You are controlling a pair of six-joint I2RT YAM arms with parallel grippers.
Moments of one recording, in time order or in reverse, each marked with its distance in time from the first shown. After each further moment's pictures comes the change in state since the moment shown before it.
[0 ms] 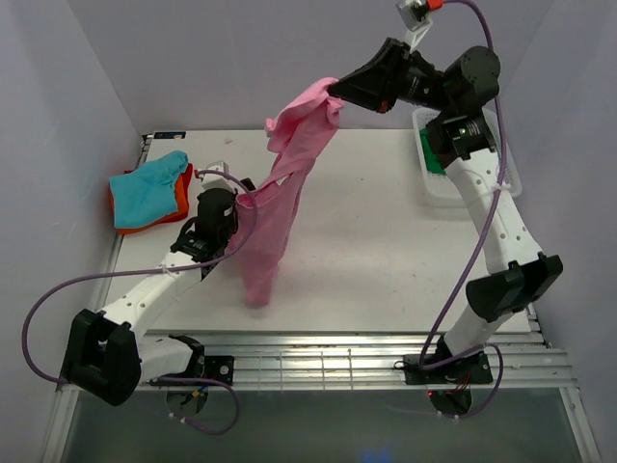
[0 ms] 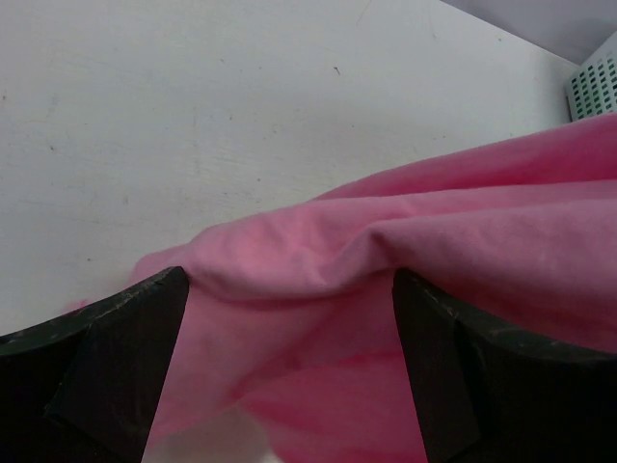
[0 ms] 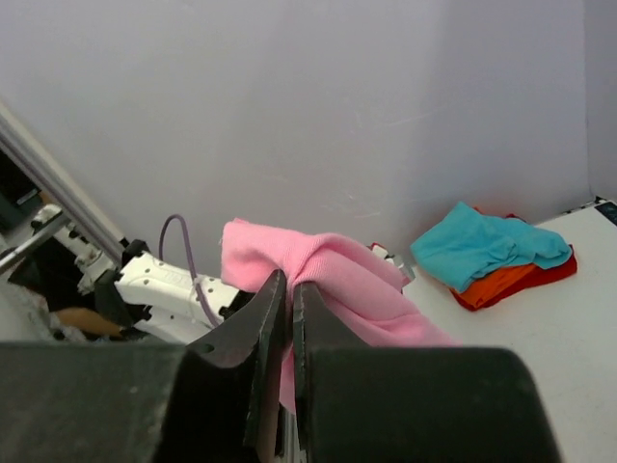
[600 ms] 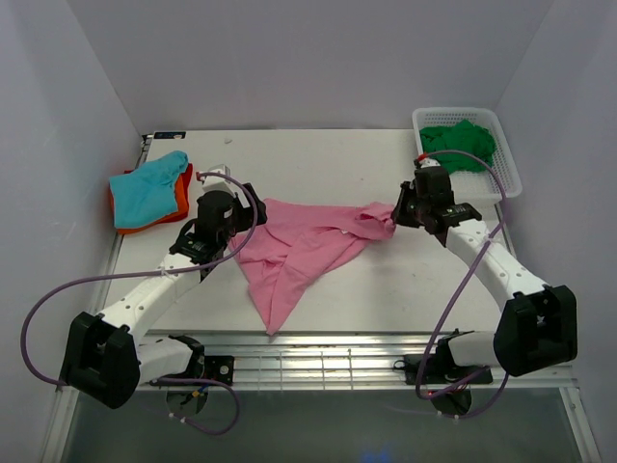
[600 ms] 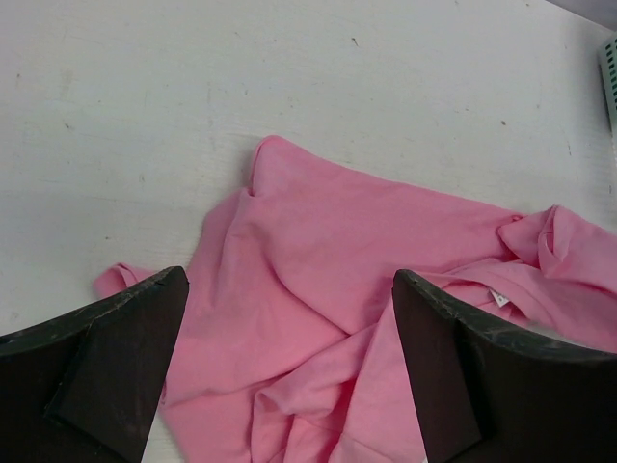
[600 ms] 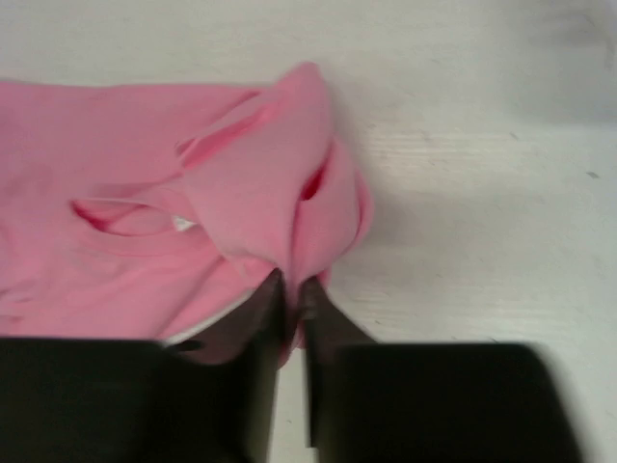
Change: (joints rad) left arm 0.000 -0.020 -0.011 -0.055 0.002 0.025; right arm -0.055 -0.397 -1.076 -0.608 1.029 -0.541
